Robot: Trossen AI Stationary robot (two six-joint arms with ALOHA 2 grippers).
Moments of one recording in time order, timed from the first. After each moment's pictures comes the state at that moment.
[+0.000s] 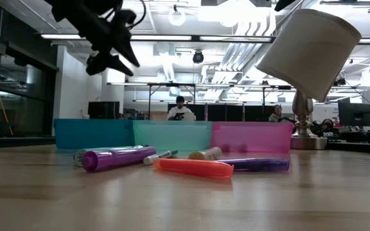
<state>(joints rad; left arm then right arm) 0.43 1.11 0.89 -0.46 0.18 -0.63 0.33 1.36 1.52 -1.30 0.68 1.02</state>
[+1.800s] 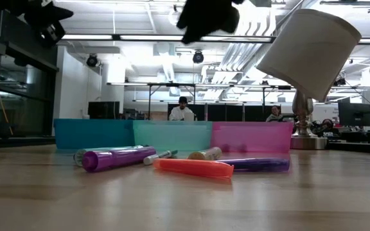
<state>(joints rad) -0.25 0.40 0.51 -0.33 -0.07 -0.51 0.31 1.81 1.52 -0.61 0.24 0.36</state>
